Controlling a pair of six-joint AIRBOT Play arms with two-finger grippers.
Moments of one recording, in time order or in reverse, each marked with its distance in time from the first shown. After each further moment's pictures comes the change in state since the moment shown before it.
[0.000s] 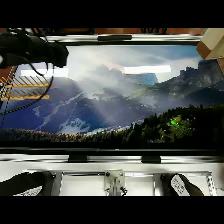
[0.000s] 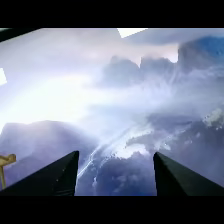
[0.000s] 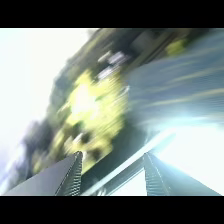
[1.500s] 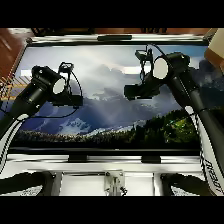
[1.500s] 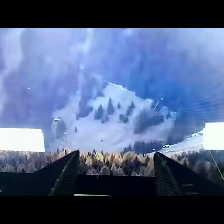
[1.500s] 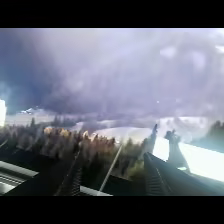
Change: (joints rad) left arm 0.037 -0.094 -0.423 -0.066 -0.196 -0.316; right arm 0.986 -0.382 -0.083 0.043 -0.345 0.121
